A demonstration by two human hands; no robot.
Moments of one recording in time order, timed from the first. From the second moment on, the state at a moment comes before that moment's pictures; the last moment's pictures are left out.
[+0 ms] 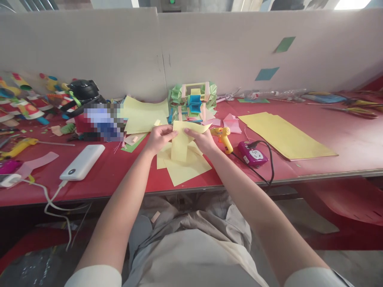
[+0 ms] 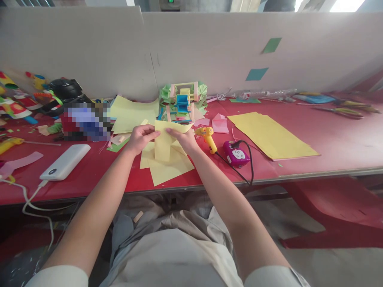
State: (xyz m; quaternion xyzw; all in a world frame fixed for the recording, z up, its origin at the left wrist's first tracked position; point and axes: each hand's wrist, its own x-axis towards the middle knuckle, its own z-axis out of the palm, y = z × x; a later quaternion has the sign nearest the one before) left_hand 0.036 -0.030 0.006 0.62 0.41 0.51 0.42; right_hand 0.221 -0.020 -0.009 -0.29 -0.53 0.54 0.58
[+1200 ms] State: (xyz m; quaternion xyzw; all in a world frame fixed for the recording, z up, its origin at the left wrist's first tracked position) left_hand 0.037 -0.034 0.012 0.58 0.40 0.51 0.49; right_hand 0.224 -0.019 -0.009 -0.32 -0.50 0.52 0.62
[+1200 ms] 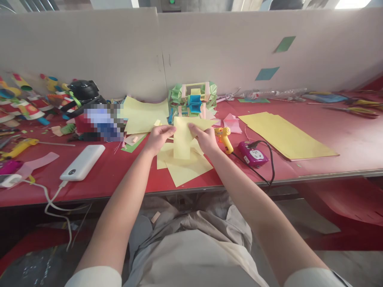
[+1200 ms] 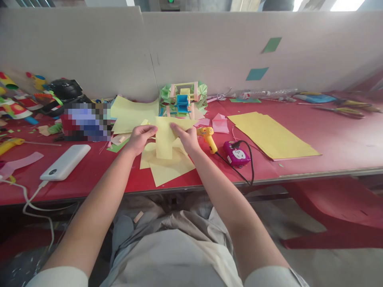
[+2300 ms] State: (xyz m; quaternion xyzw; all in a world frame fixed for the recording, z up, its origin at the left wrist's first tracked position) left_hand 0.043 -0.029 -0.001 0.61 0.47 0.43 0.47; right_hand 0.228 -0.014 -0.007 -0.41 -0.43 0.47 0.65
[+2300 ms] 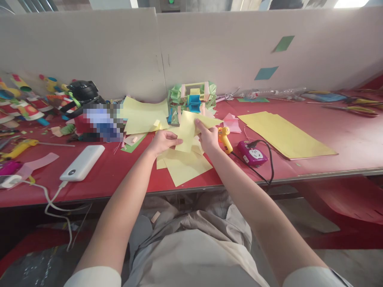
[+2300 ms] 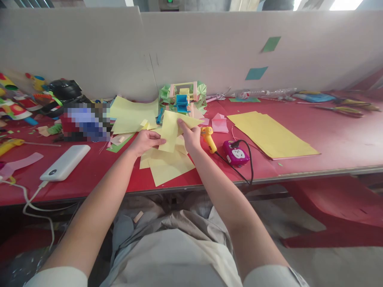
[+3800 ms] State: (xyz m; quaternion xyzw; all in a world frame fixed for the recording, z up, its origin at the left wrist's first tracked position) left_hand -0.026 -0.002 -0.007 0.51 0.57 0.57 0.31; right_hand 0.231 -0.009 -0.014 -0.36 -0.51 0.56 0.54
